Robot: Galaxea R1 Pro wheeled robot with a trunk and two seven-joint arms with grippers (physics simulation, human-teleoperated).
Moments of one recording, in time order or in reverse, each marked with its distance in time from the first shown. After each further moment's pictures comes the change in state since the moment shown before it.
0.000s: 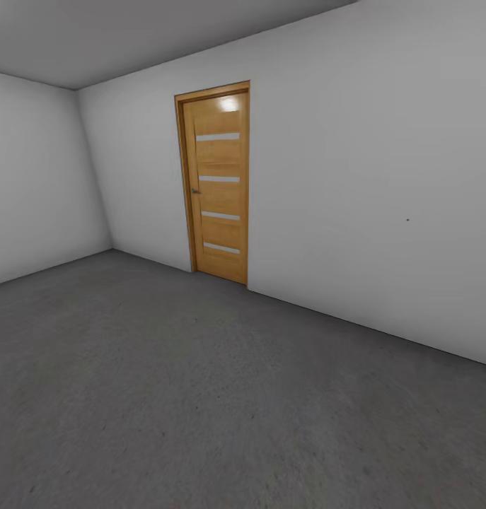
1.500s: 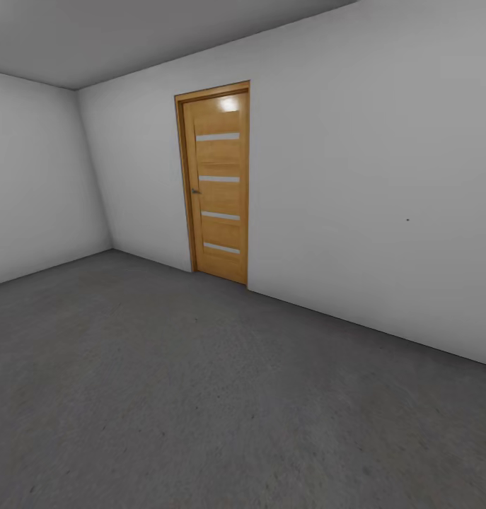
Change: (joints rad) left arm 0.000 0.000 0.000 0.000 0.000 0.000 0.000; right arm 0.000 0.000 0.000 0.000 0.000 0.000 0.000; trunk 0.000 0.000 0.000
